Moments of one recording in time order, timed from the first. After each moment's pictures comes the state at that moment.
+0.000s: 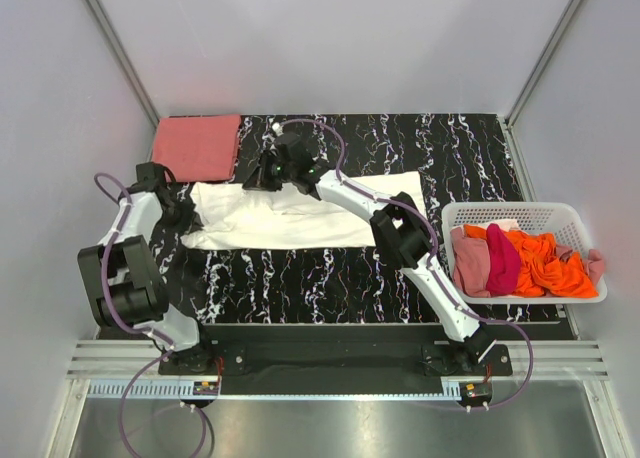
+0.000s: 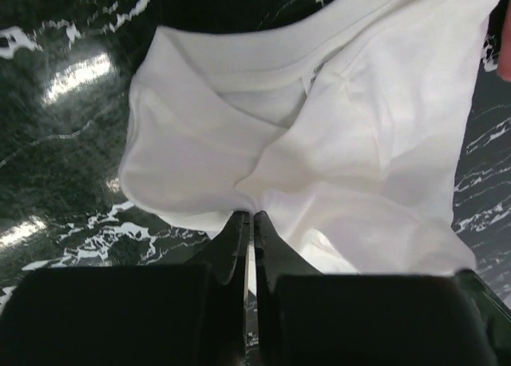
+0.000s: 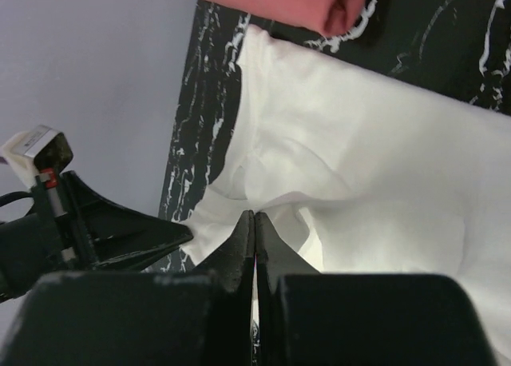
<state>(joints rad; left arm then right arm) 0.27 1.54 1.04 -0.72 0.09 -1.03 0.77 2.56 2.22 -0.12 -0.35 0.88</state>
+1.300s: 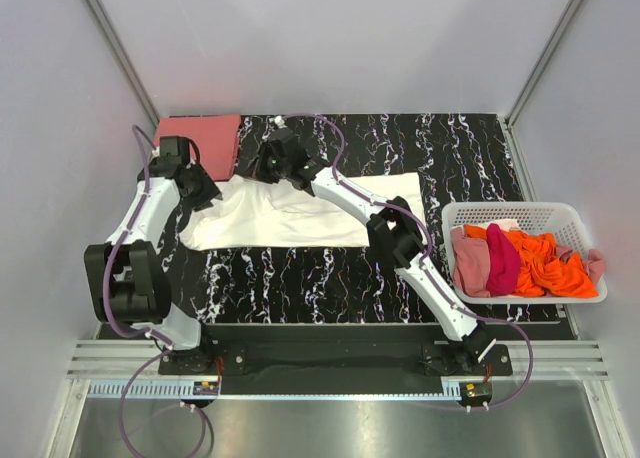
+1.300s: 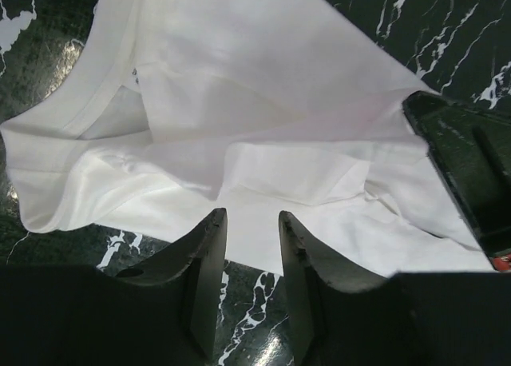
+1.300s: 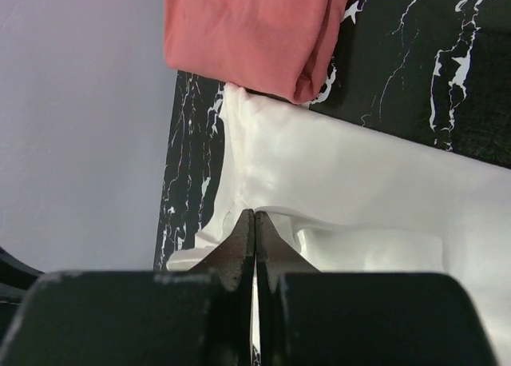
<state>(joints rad) 0.07 1.55 1.22 -0.66 0.07 -0.58 0.77 2.66 2.45 -0.23 -0.18 0.91</state>
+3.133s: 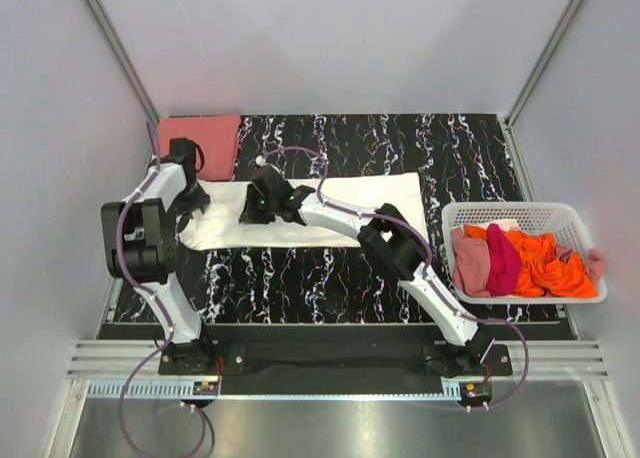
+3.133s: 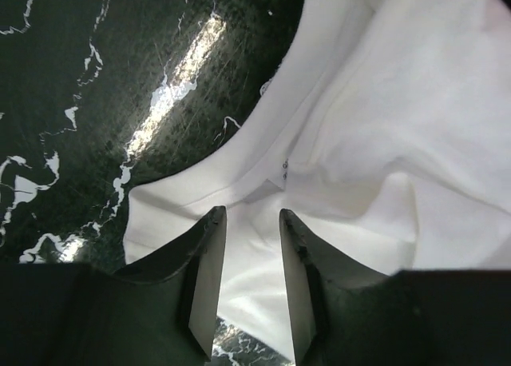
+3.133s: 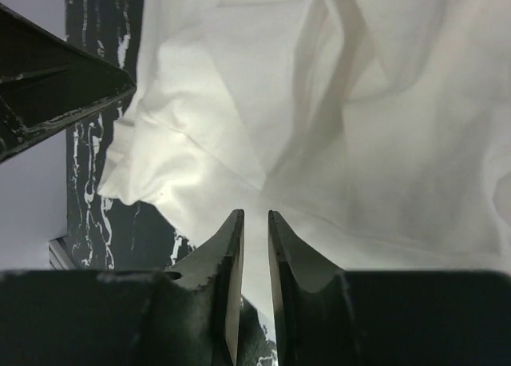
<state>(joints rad) 0.11 1.87 1.33 -0.70 -0.25 -0.53 0.91 2.53 2.10 -0.23 -0.13 0.85</state>
